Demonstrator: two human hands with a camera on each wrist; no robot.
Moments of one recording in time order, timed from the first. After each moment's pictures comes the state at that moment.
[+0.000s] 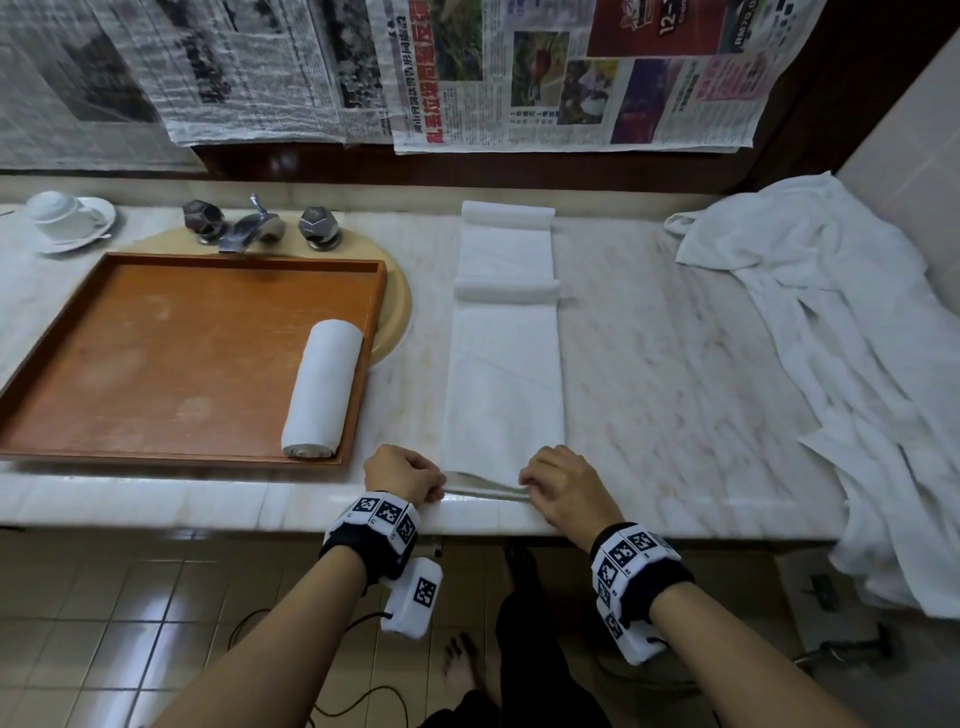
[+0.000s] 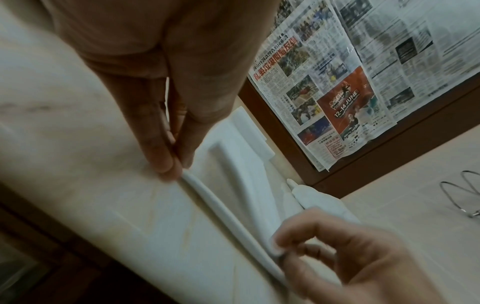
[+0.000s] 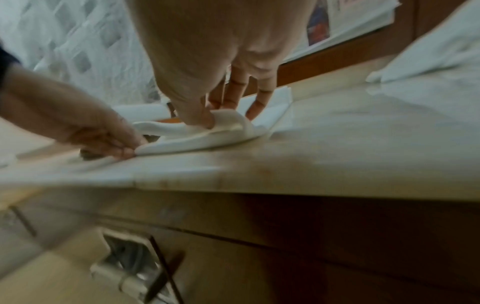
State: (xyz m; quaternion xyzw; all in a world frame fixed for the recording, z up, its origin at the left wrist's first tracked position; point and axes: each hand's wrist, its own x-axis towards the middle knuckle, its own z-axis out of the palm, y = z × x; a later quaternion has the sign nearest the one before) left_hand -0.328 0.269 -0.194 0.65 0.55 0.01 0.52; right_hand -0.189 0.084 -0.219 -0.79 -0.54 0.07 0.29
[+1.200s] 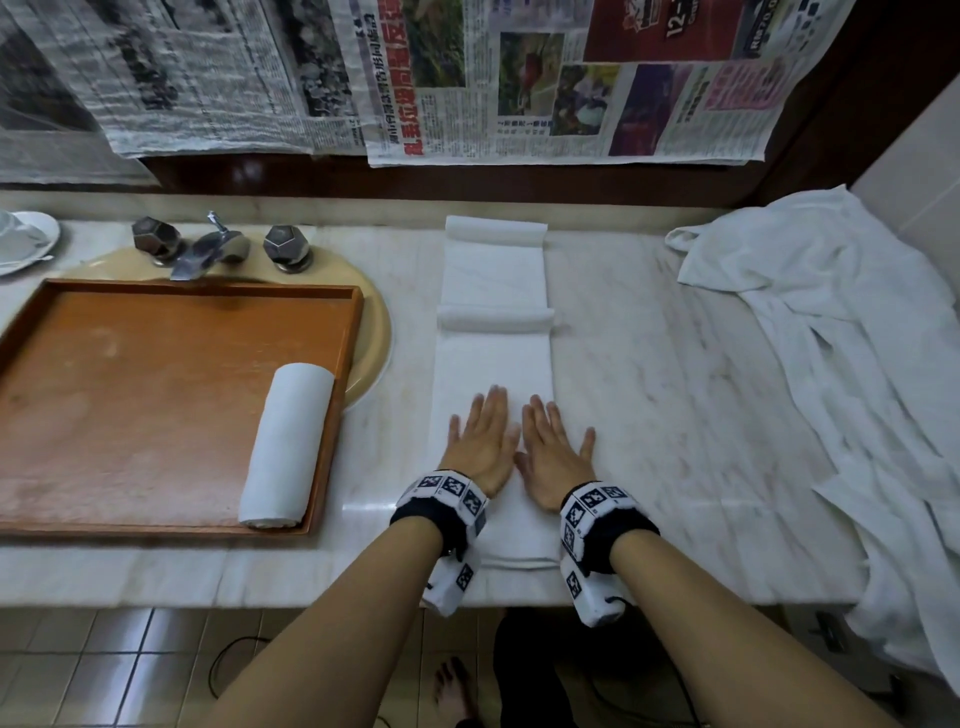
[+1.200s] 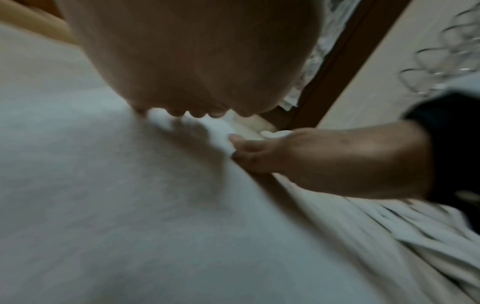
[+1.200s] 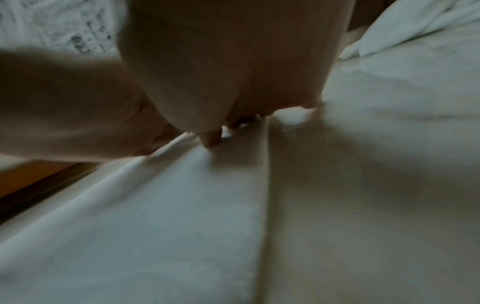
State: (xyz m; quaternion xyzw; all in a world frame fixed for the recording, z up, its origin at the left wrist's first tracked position) left_hand -0.196 0.272 -0.209 0.88 0.27 -0.11 0.37; right_hand -0.114 0.162 -0.209 -0.87 -0.38 0.31 0.01
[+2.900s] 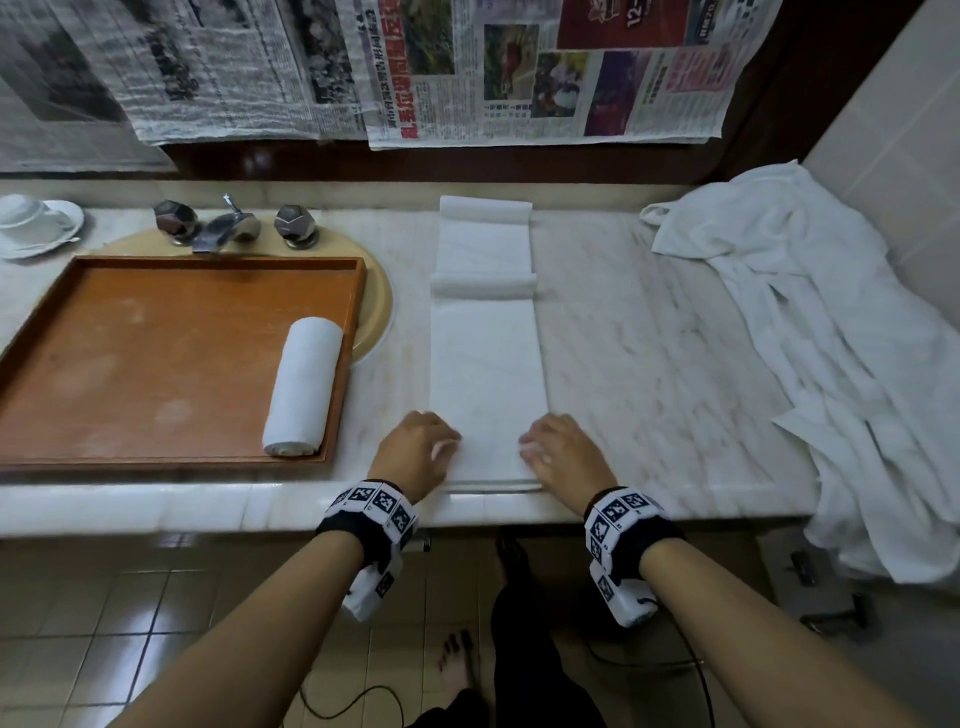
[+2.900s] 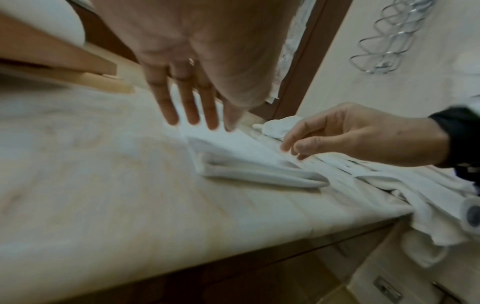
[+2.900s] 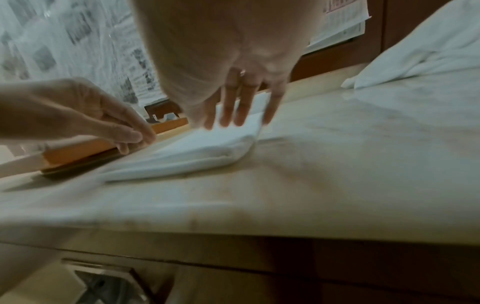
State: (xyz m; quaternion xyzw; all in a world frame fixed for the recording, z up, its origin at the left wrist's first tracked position) left_hand -0.311 0.272 -0.205 0.94 0.21 0.05 0.26; right_hand -0.165 0.082 -0.211 -0.85 -0.45 0.14 0.22
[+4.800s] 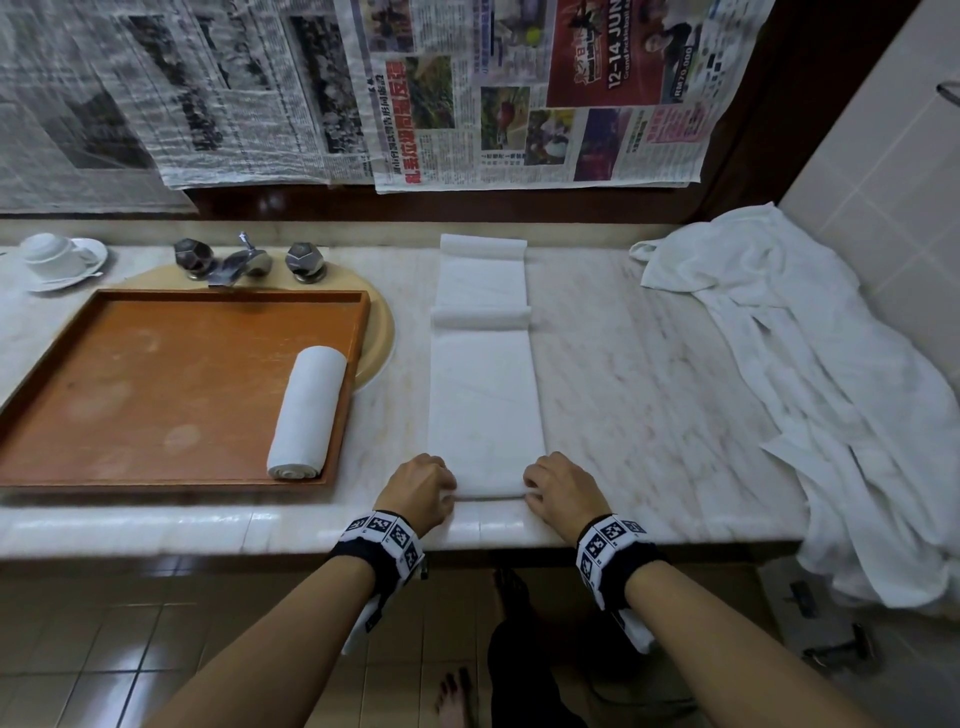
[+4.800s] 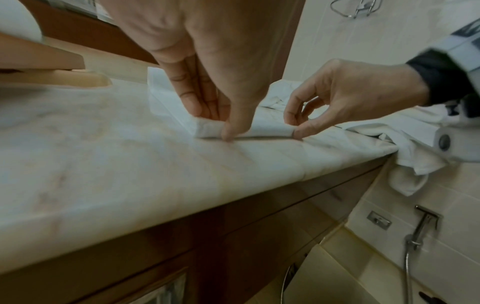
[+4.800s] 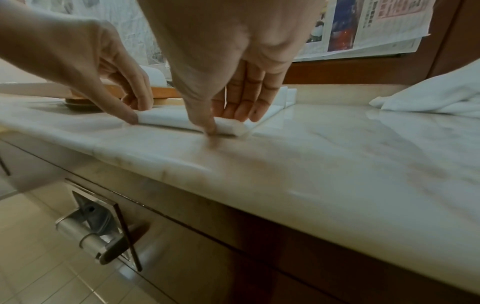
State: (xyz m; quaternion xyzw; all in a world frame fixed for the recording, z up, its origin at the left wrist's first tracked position) left_hand -0.313 0.262 -0.209 0.96 0.18 -0.06 0.19; right_hand -0.173 0.077 -0.206 -0.86 -0.48 0.13 0.11
